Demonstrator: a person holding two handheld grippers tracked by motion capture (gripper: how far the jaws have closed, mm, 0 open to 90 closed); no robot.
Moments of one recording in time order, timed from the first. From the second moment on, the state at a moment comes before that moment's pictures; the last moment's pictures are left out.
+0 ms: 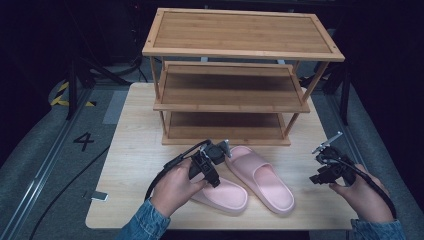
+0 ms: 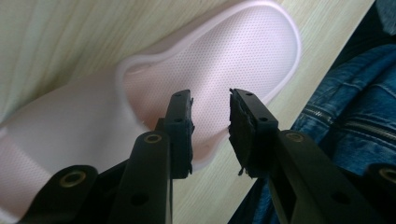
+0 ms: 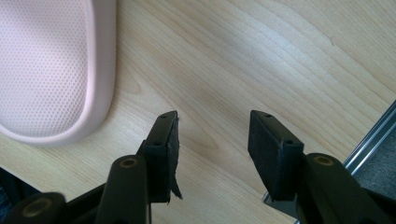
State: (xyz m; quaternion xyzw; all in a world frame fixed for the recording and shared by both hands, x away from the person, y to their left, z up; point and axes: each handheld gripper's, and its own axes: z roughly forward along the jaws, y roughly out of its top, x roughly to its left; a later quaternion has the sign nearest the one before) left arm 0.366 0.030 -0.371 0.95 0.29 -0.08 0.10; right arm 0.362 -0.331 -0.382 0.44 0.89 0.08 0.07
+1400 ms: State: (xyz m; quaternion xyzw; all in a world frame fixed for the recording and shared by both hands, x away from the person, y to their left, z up) left arm 0.360 0.048 -0.378 0.95 0.31 -0.06 0.05; right arm 0.372 -0.318 -0.383 0.42 0.90 0.08 0.06
